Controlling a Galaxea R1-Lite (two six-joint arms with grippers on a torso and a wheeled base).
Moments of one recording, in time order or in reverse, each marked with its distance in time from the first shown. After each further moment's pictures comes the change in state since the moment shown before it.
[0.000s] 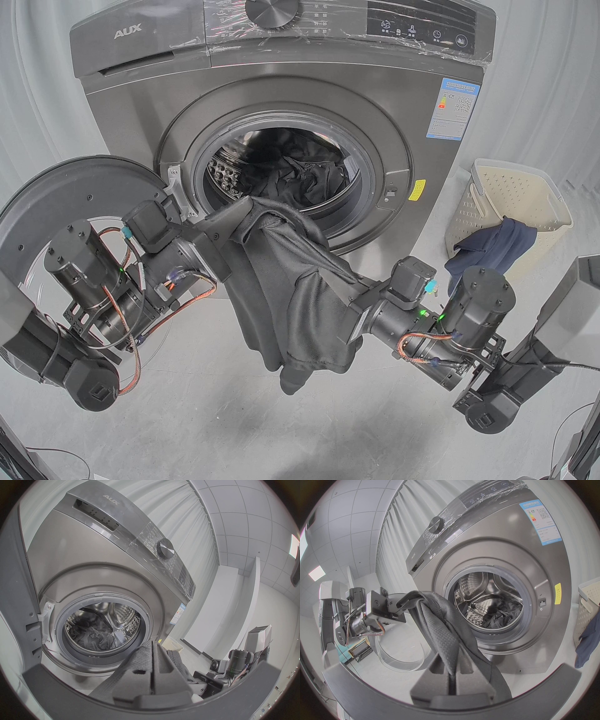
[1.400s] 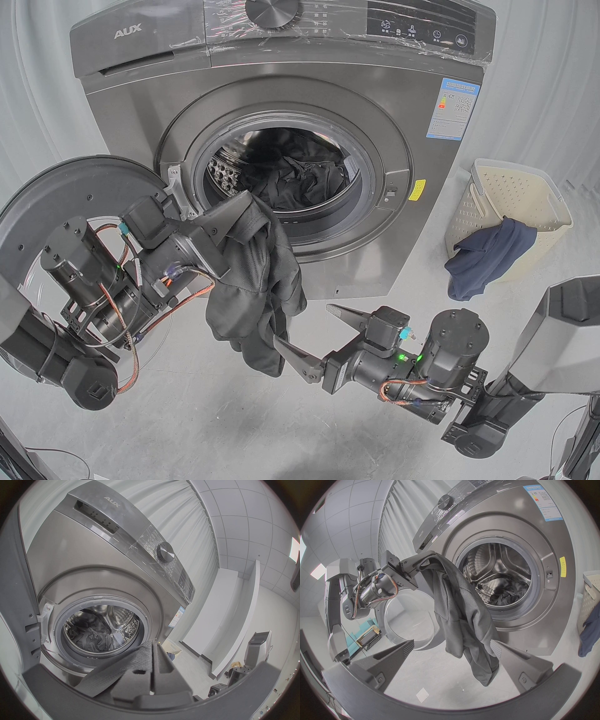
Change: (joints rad) left arm -0.003 -0.011 -0.007 -0.001 0.001 -0.024; right arm 0.078 0.068 0.091 -0.008 -0.001 0.004
